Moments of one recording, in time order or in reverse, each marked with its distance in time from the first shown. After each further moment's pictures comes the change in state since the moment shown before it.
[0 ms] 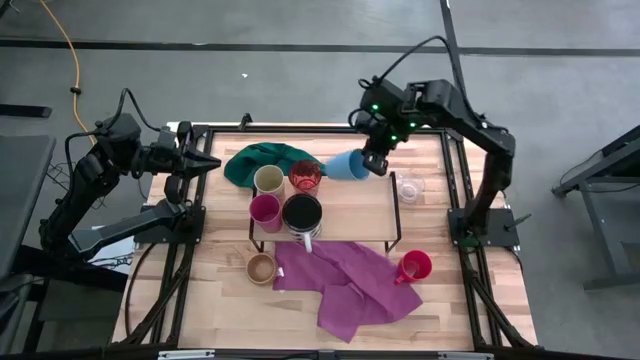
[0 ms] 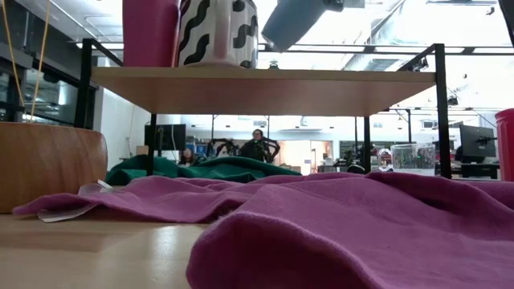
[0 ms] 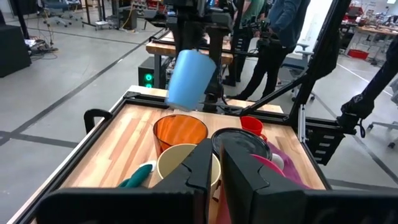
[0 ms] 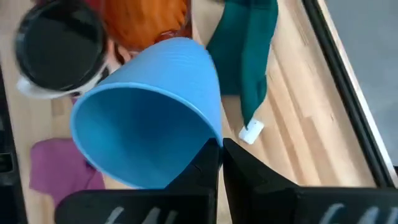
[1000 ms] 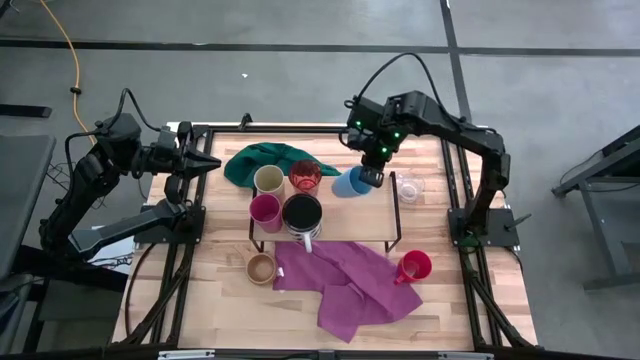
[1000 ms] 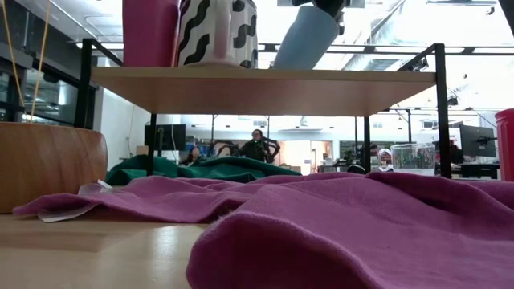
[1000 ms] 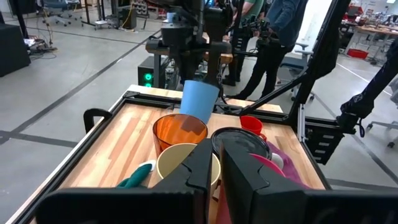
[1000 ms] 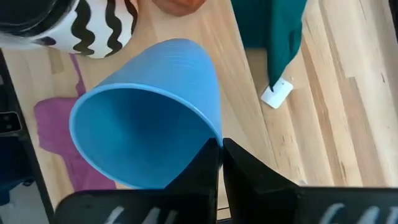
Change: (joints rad) left arm 0.000 0.000 0.000 -0.002 0.000 0.000; right arm 0.011 0.012 -0.183 -0.002 -0.073 -0.015
